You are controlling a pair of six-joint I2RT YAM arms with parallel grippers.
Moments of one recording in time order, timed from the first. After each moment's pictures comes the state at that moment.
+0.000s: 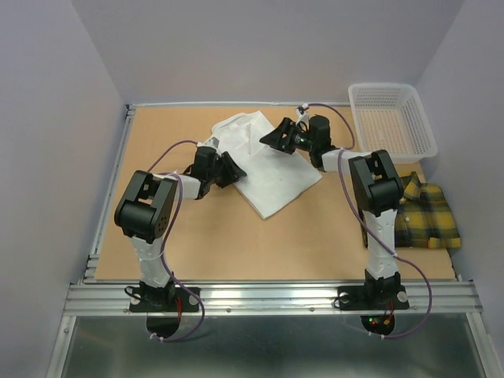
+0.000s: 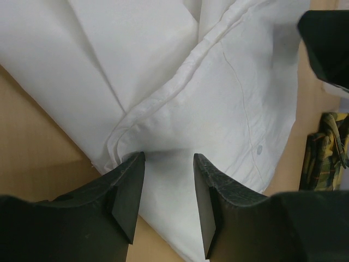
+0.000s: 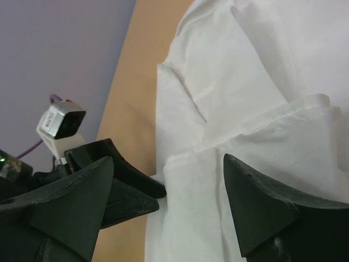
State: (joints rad) left arm -0.34 1.86 0.89 0.35 0.27 -0.79; right arm 0.30 2.18 1.40 0.58 -0.67 0.81
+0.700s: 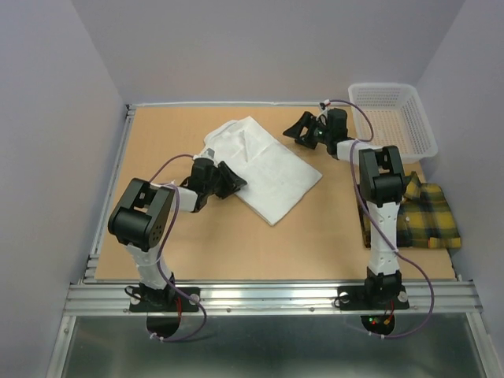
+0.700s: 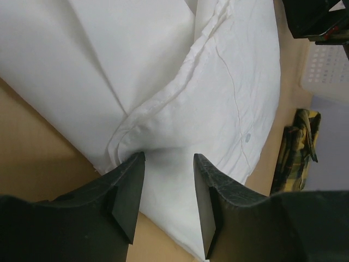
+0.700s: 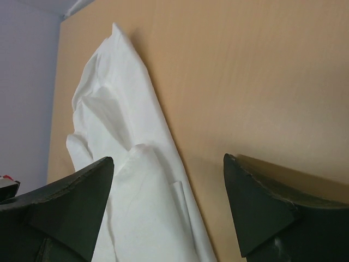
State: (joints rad) left arm -0.35 1.79 0.74 0.45 0.29 -0.93; right arm 0.15 2.36 1.63 0.34 -0.61 0.70
